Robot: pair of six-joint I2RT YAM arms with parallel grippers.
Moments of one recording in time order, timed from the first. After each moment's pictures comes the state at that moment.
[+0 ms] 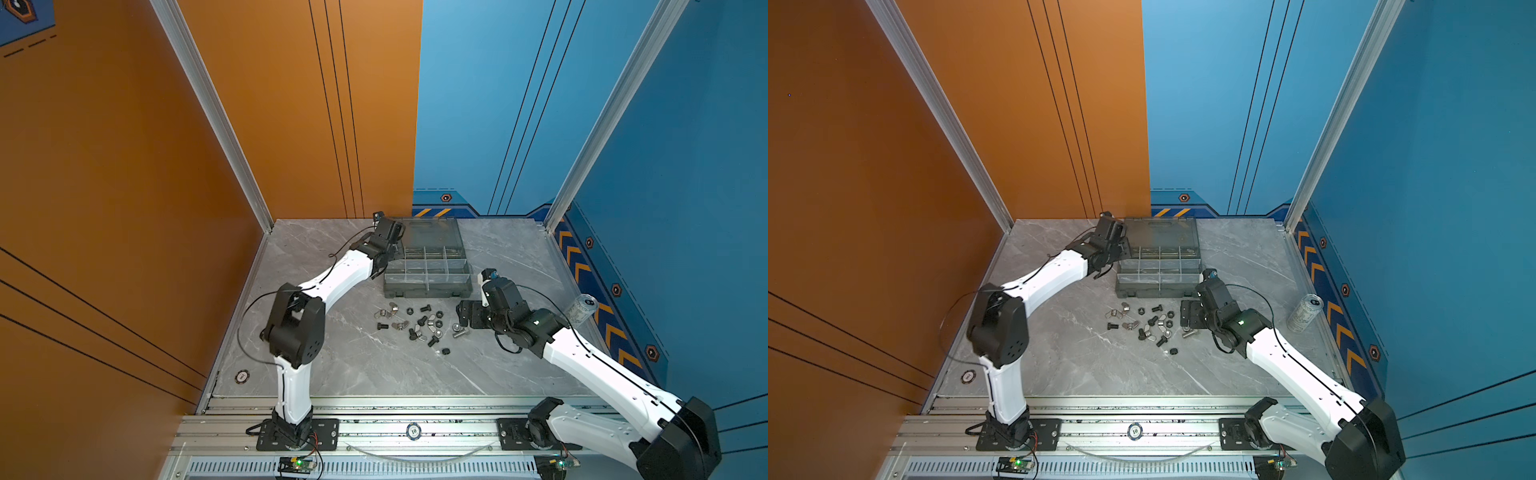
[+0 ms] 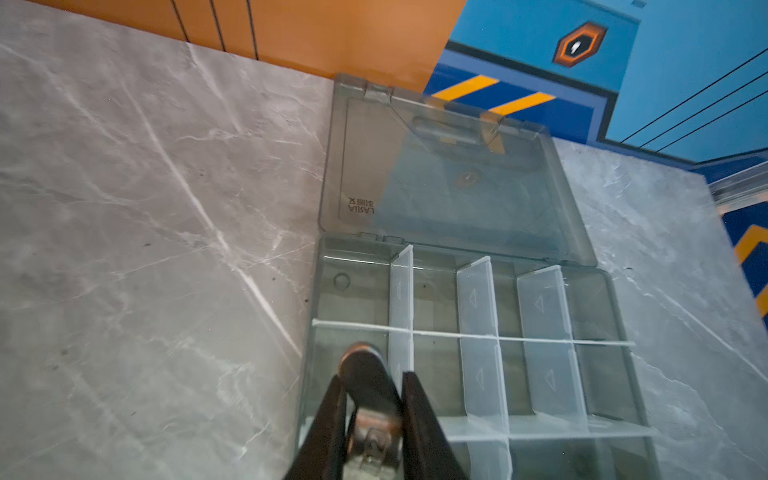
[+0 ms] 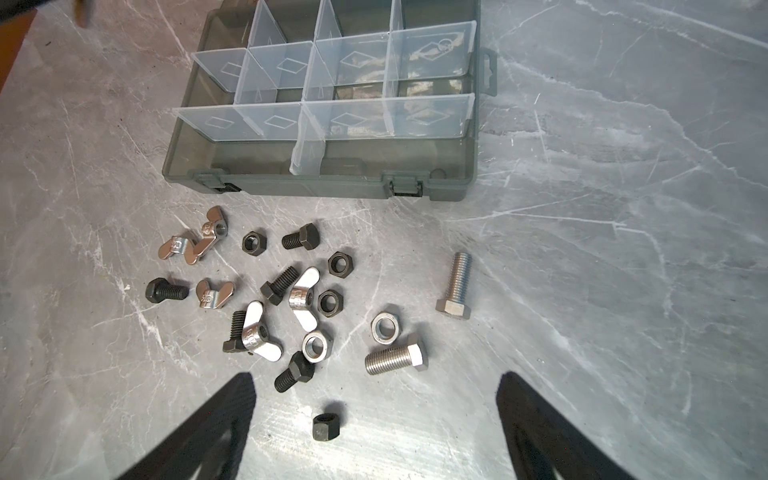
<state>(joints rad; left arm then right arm) -0.51 2.03 1.69 -0.41 -0.23 -0.58 0.56 1.09 0.83 -0.58 0.13 0.48</state>
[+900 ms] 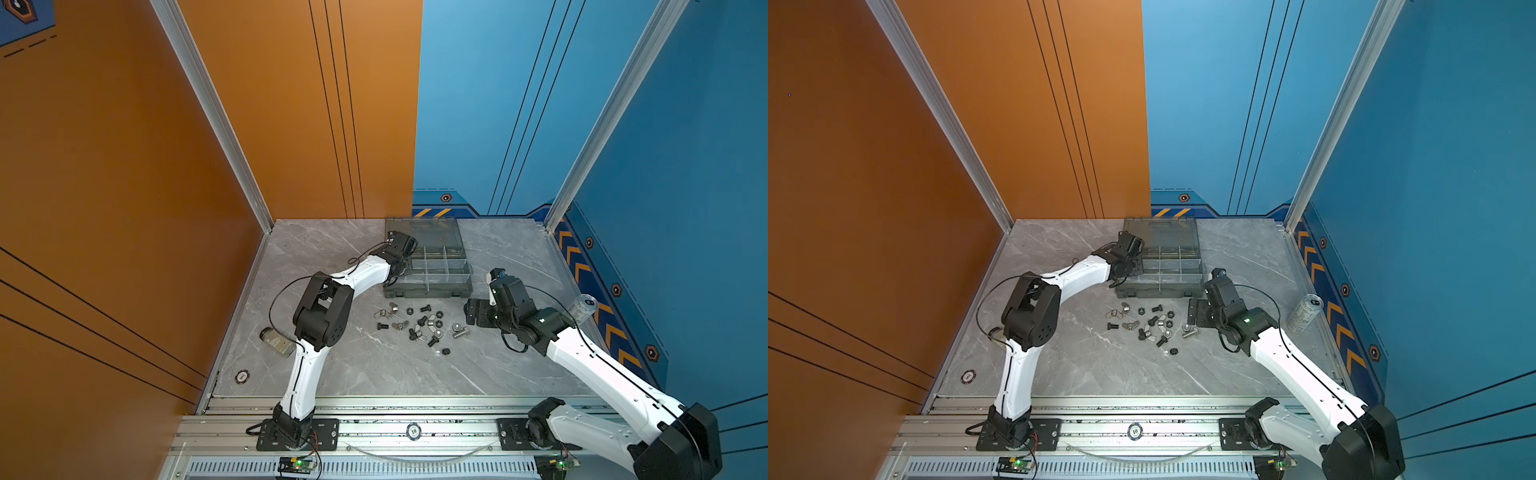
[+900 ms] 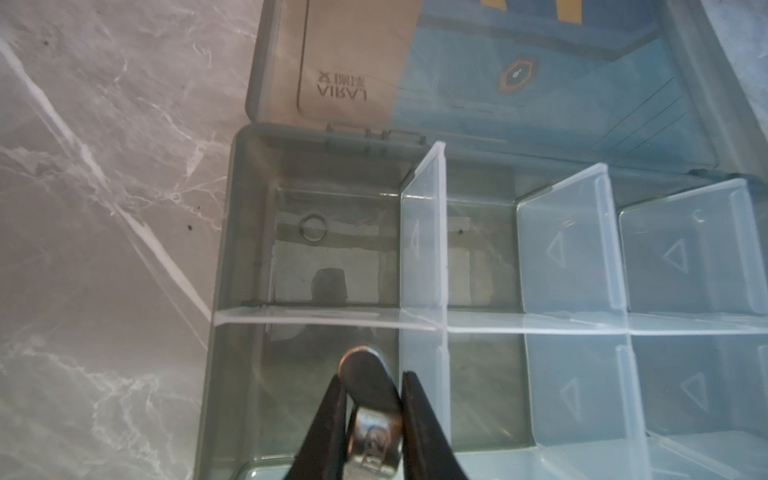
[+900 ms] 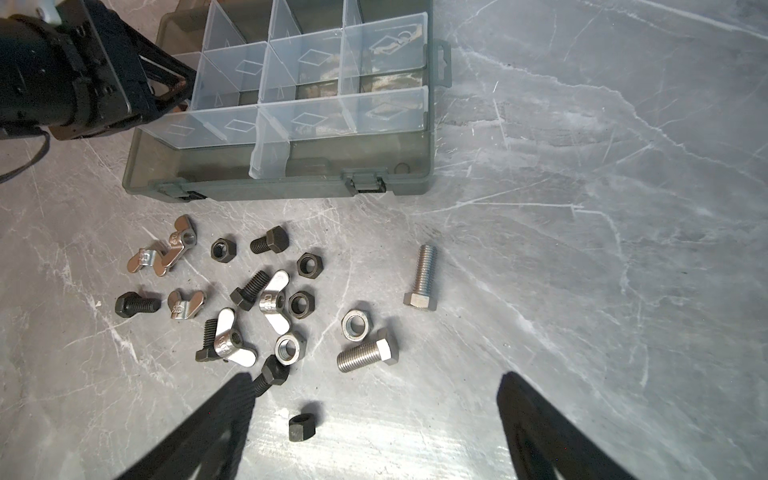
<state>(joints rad) -0.55 2.19 1.69 -0.42 -0.21 -0.58 0.49 1.08 0.83 -0.61 0.12 0.48</state>
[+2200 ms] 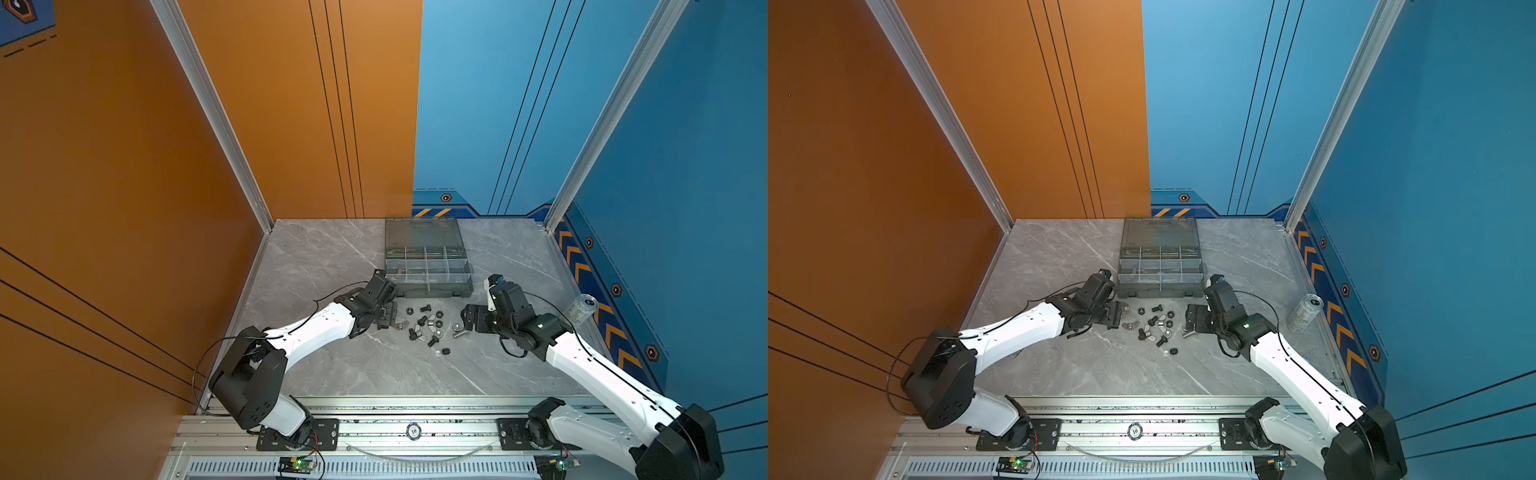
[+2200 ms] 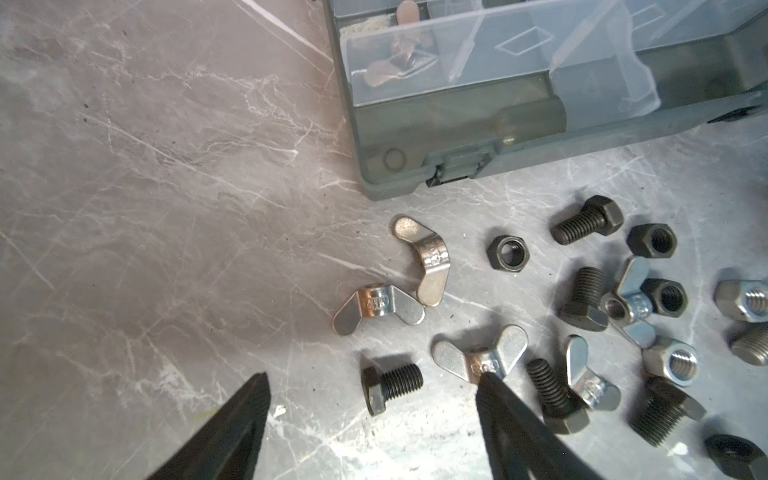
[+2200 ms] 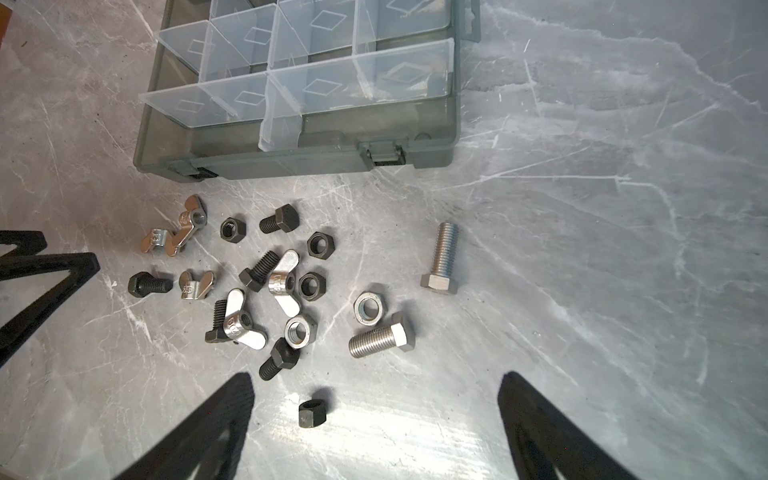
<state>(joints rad) -0.66 1.52 0.95 -0.44 -0.23 -0.42 0.49 1.07 0.75 -0.56 0.05 0.50</state>
